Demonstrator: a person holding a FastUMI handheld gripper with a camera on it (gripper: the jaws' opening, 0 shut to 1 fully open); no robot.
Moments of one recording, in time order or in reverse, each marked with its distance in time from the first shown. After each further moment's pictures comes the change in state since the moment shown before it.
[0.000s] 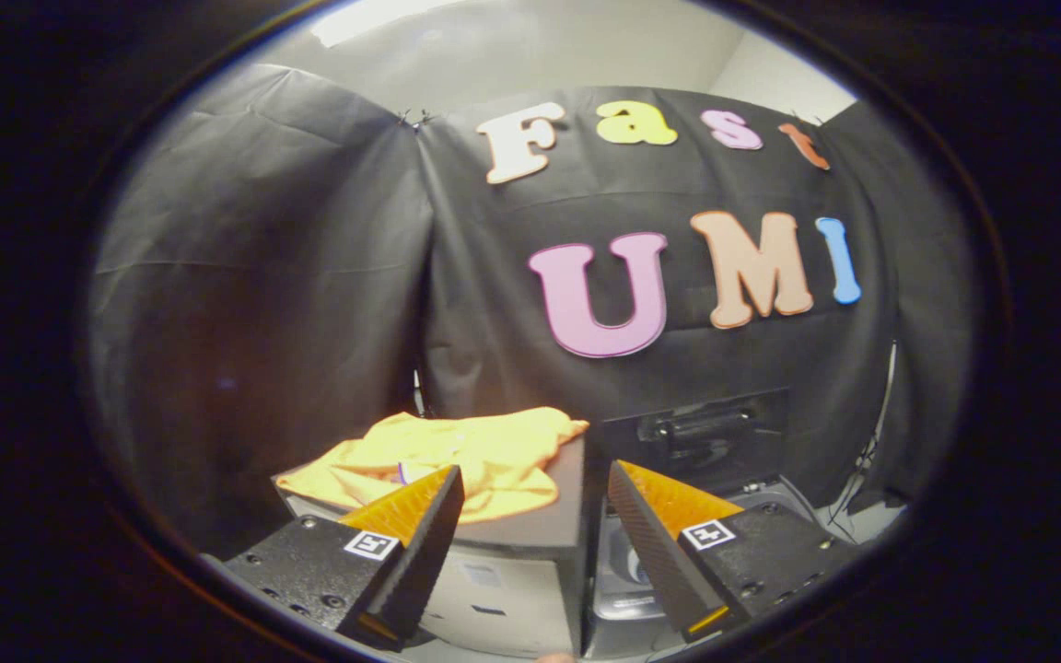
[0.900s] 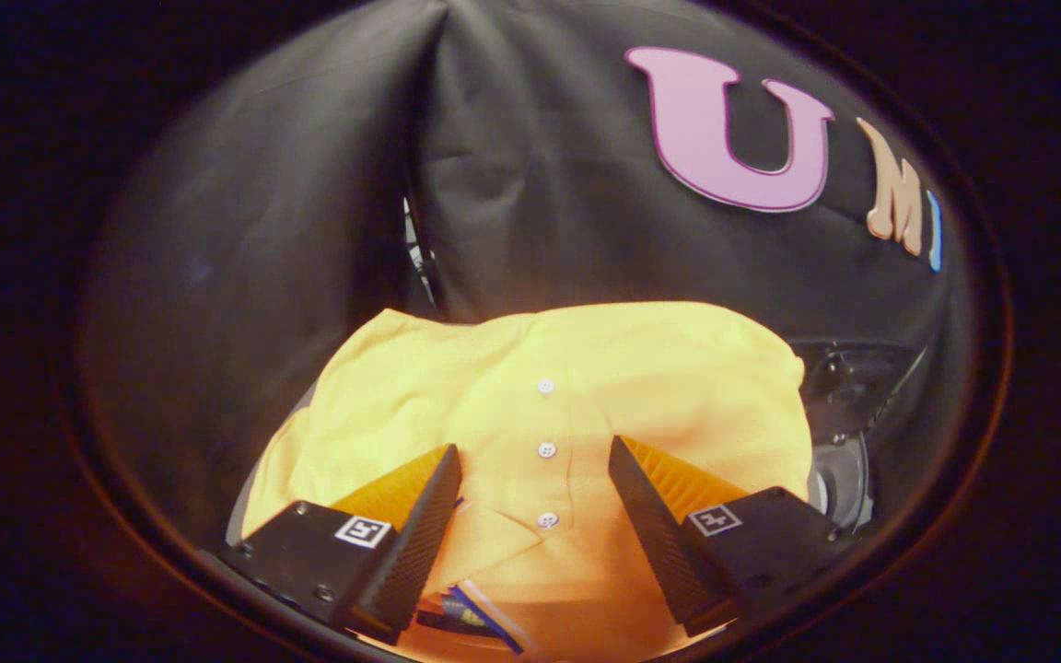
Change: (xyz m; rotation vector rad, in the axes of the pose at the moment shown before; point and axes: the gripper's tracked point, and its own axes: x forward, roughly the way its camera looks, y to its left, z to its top) arm 0.208 0.090 -0.107 -0.072 0.560 -0.037
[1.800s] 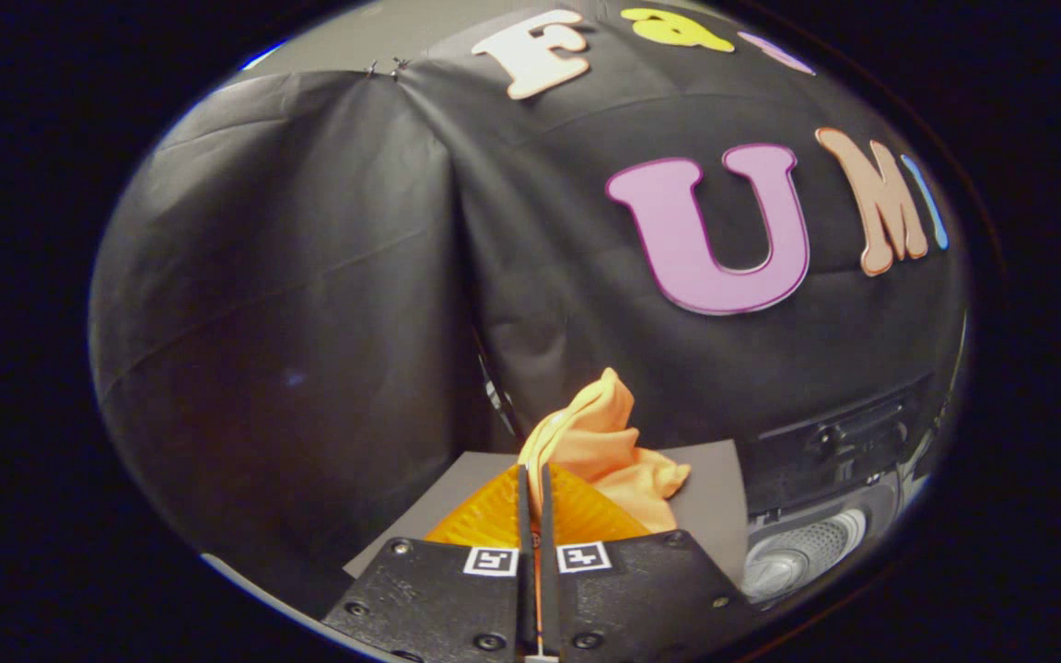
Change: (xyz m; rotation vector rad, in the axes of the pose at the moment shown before) arm -0.121 -0.046 0.108 0.178 -0.327 0.267
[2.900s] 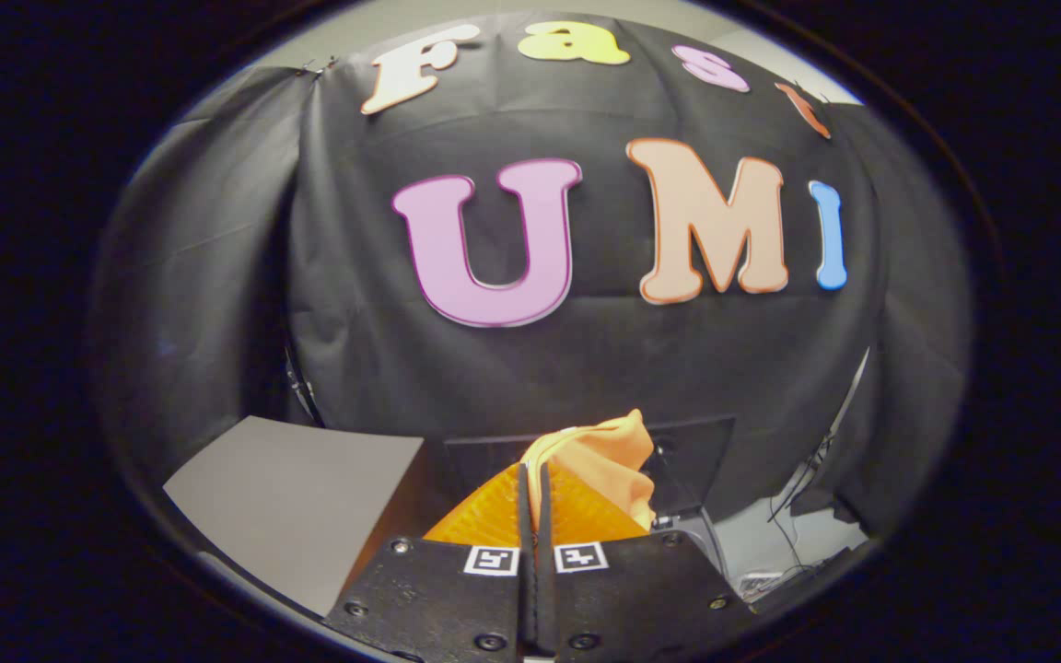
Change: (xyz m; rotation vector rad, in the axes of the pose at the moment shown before) arm -0.076 -0.266 -0.021 -0.116 0.019 -0.408
